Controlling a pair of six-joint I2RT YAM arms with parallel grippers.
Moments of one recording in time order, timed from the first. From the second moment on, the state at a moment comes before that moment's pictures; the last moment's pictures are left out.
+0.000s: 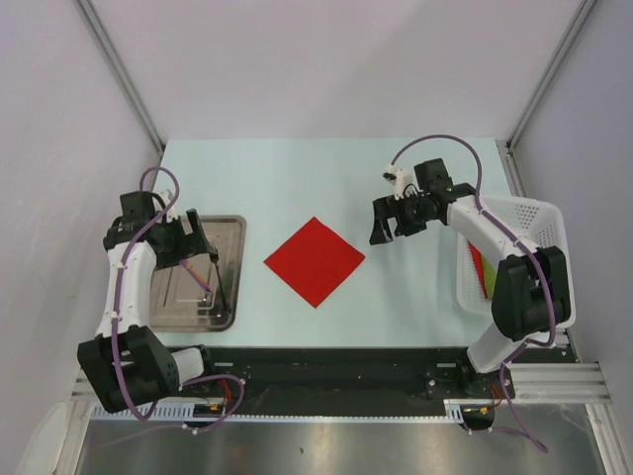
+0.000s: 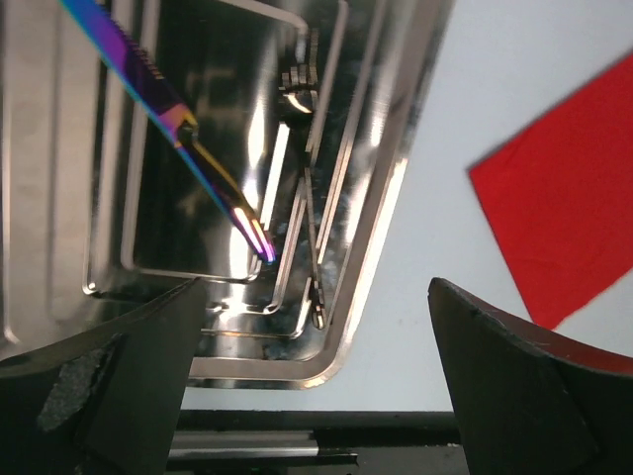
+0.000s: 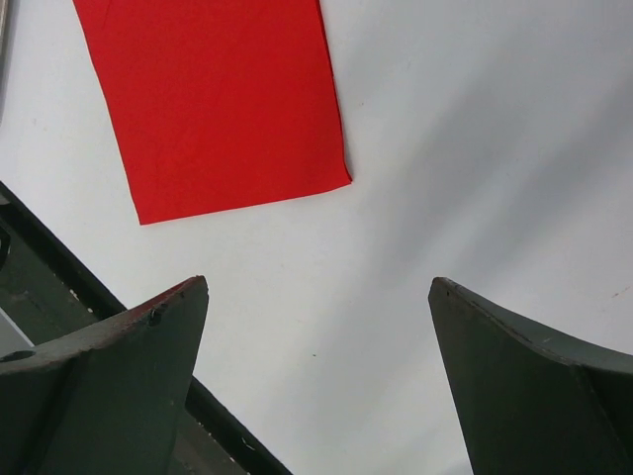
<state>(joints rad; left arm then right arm) 0.28 1.22 1.02 -0.85 0.28 -0.09 0.29 1.64 1.26 -0.64 -0.51 -0.06</state>
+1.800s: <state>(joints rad) 0.24 1.68 1.03 -0.67 -0.18 -0.39 0.37 1.74 1.24 -0.63 -0.41 -0.09</state>
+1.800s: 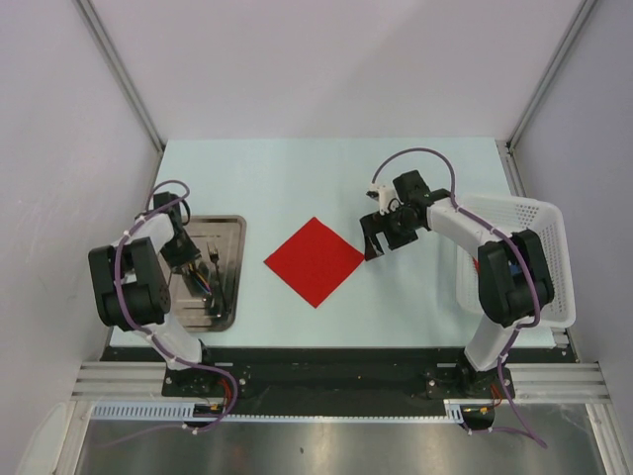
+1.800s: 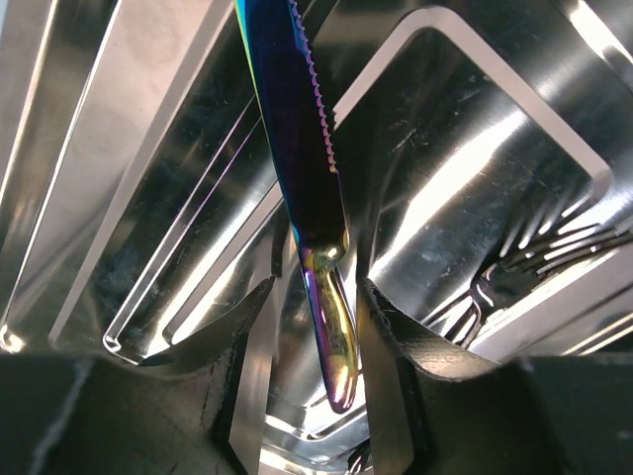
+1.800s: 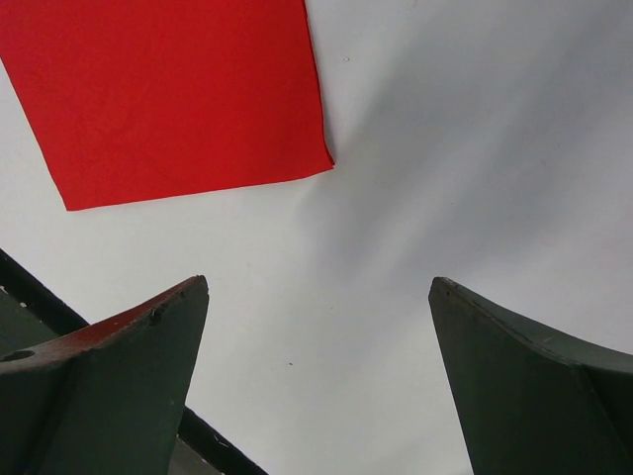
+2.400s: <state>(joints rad) 0.25 1.72 1.04 -0.64 -0.17 -0.39 0.39 1.76 1.26 -0.66 -0.38 -0.11</state>
